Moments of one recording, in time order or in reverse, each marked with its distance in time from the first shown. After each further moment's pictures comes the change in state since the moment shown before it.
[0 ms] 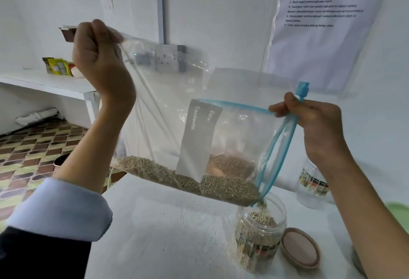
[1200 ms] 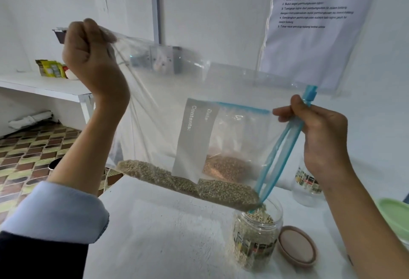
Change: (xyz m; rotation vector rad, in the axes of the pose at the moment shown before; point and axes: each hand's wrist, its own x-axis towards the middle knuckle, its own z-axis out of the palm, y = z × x) left_hand -0.001 0.006 0.004 -0.022 0.017 0.026; right_hand -0.022 -0.005 -0.001 0.082 0.076 -0.019
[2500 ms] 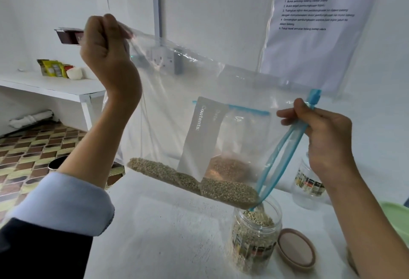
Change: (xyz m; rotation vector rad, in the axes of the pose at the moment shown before) left_hand -0.003 0.000 0.014 0.036 -0.040 0.018; right_hand 0.003 0.000 -0.008 -0.039 0.043 0.035
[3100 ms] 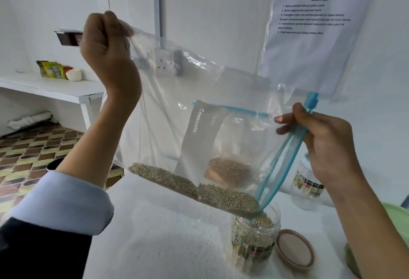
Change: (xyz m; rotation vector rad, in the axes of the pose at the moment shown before) left_hand 0.004 0.006 0.002 -0.026 -0.010 -0.026; right_hand -0.012 -0.010 -0.003 0.015 -0.099 -0.002
